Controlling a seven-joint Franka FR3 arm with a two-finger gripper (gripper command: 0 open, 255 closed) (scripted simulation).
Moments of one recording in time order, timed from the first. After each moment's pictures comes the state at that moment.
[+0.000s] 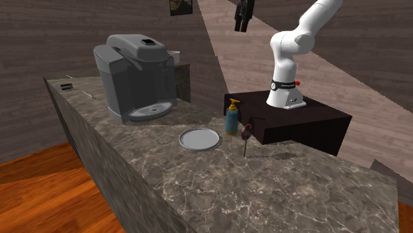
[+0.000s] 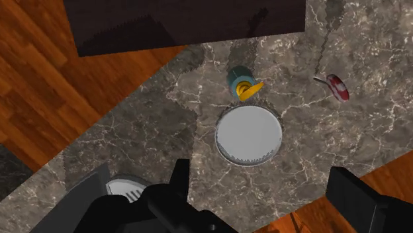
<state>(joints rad) -0.01 -0.81 0.25 -2.50 0.11 1.80 0.31</state>
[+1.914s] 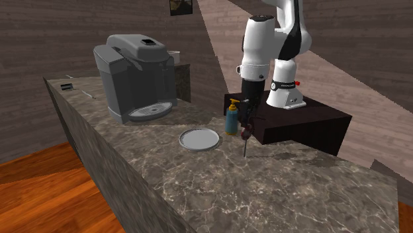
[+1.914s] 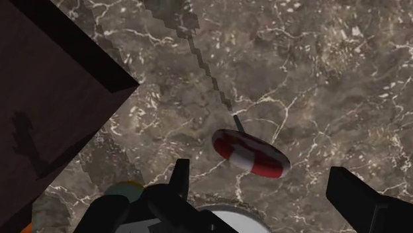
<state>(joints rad) -0.21 0.24 0.88 -2.45 -0.36 2.56 1.80</state>
